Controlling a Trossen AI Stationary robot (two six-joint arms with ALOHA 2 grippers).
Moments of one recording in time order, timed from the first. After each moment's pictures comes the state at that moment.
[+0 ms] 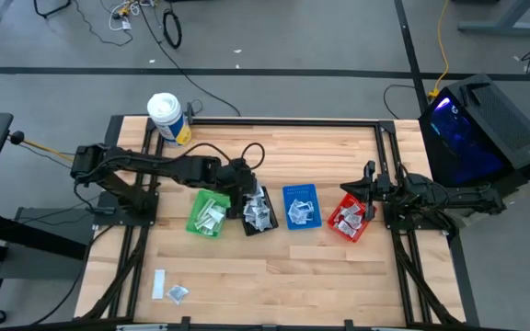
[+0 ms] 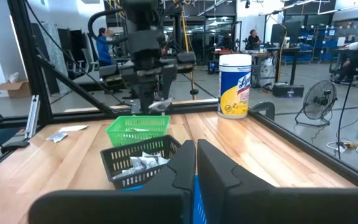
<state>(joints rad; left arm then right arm) 0.01 1.53 1.14 -0.53 -0.11 0.09 0.04 0.00 0.02 0.04 0.17 0.02</state>
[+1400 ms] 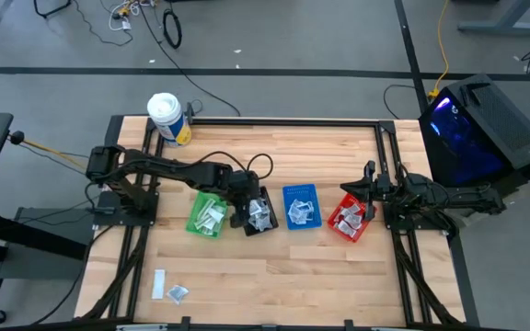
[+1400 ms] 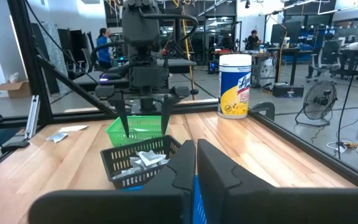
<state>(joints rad) 0.00 1.67 1.14 -0.57 0.02 -0.14 0.04 0.01 0.02 0.04 0.17 0.02</state>
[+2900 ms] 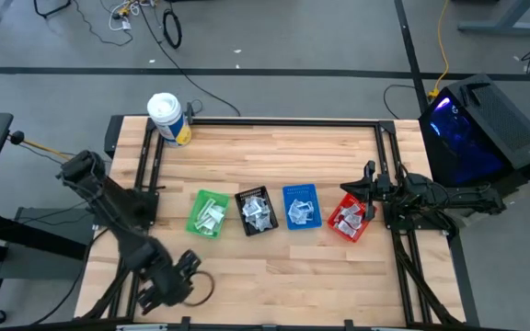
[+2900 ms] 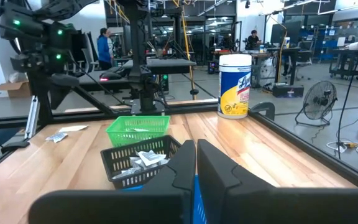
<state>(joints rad) -0.86 1.51 1.14 -0.84 0.11 -0.13 0.04 0.00 0.02 0.04 0.17 0.02</state>
